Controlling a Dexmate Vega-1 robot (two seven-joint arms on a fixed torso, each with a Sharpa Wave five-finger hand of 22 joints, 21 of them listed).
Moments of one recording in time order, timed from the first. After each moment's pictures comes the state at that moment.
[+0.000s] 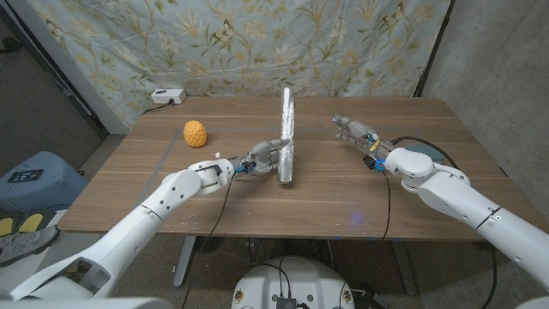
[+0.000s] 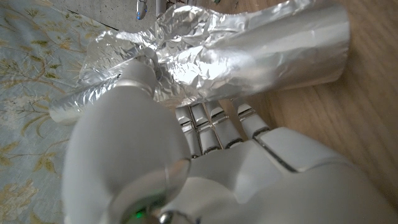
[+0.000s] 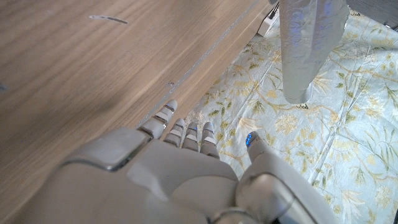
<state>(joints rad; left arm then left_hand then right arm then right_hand) 0.87 0.58 0.40 -1.69 -1.22 0.49 -0.01 1.18 0.04 0.33 -0.17 0.33 0.79 -0.01 0.38 0.31 0.63 -0.08 0.72 0.67 0.63 -0.10 0.27 0.37 0.41 0.07 0.30 0.20 -0.96 -0.84 -0.42 -1.87 0.49 -0.16 -0.07 0.14 0.12 0.41 0.03 0.20 0.05 -0.02 0.19 0.18 -0.04 -0.01 0.19 0.18 -0.08 -0.03 0.20 0.20 0.15 -0.04 0.18 0.16</state>
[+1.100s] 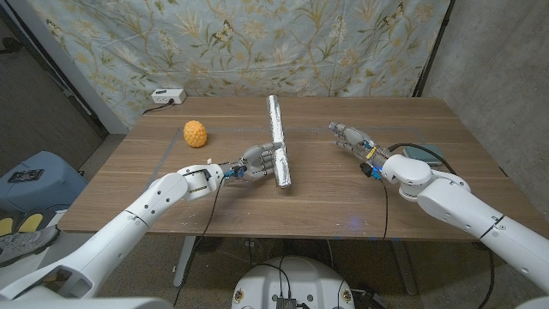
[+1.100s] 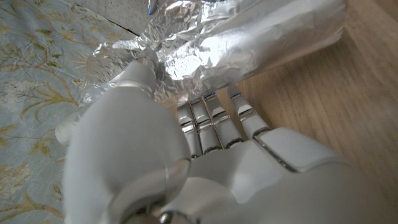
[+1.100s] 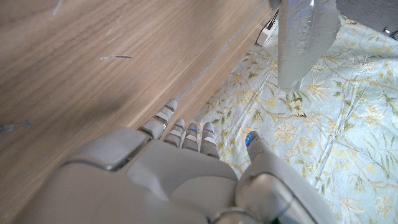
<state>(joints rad) 0.92 0.65 0.37 -1.71 -1.32 0.52 -0.04 1.18 0.04 0.33 -0.17 0.34 0.78 0.01 0.38 0.30 0.65 -0.06 0.66 0.60 0.62 -0.07 0.26 0.35 0.40 0.08 0.31 0.21 -1.02 -0.86 -0.42 -1.96 0.51 -0.20 -0.11 0.14 0.13 0.41 0.02 0.20 0.05 -0.02 0.19 0.18 -0.05 -0.02 0.19 0.18 -0.08 -0.04 0.21 0.20 0.15 -0.04 0.18 0.16</state>
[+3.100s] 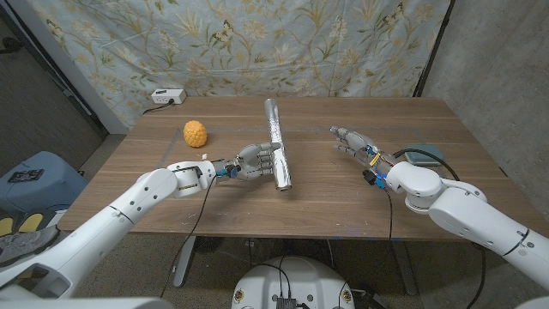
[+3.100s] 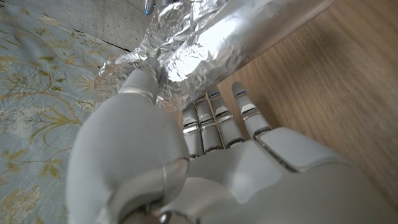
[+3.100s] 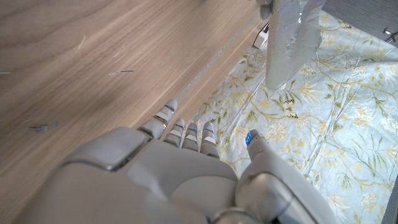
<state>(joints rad) 0.93 0.74 0.36 -1.79 -1.33 0.54 -0.09 1.13 0.09 0.34 -0.18 0.35 0.73 0.06 0.38 0.29 0.61 -0.01 0.61 0.61 0.60 -0.01 0.25 0.35 0.40 0.15 0.32 0.21 -1.15 -0.93 -0.34 -2.15 0.55 -0.27 -0.21 0.16 0.13 0.41 0.01 0.20 0.05 -0.01 0.19 0.18 -0.05 -0.02 0.19 0.18 -0.08 -0.04 0.21 0.21 0.15 -0.04 0.19 0.16</state>
